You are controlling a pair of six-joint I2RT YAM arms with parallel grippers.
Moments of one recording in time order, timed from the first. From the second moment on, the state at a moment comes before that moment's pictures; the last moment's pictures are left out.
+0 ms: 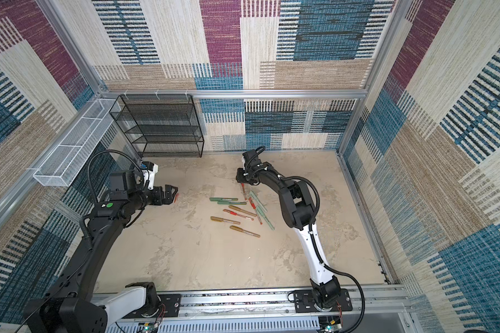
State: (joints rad) left arm 0.03 1.14 1.05 -0.58 0.26 0.00; right arm 0.45 2.40 1.97 -0.49 -0.19 0.43
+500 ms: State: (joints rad) left arm 0.03 1.15 1.05 -0.58 0.27 0.00; right arm 0.51 2.27 1.77 -0.54 -0.02 0.36
